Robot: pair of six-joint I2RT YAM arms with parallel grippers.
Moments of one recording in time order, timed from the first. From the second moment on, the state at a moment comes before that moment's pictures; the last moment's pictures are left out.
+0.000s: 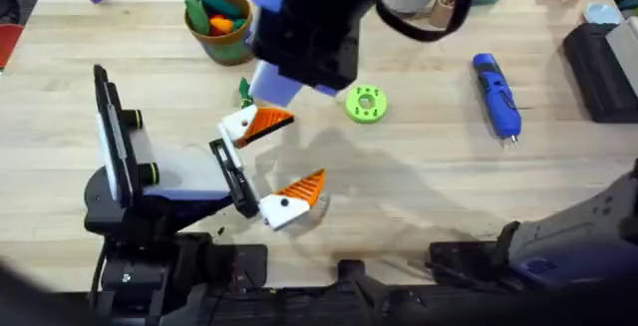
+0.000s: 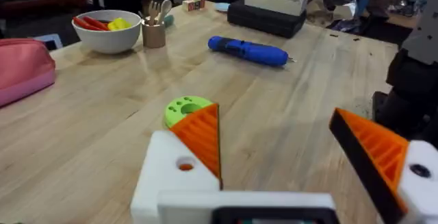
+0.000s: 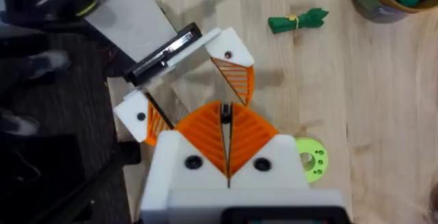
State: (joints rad) left arm 0.00 0.01 0.01 -0.11 1.08 0.01; right arm 0.97 1.80 2.24 -1.54 -0.19 -0.43
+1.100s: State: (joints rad) left arm 0.00 0.01 0.01 -0.11 1.08 0.01; right arm 1.05 1.99 2.36 -1.55 -0.10 -0.43
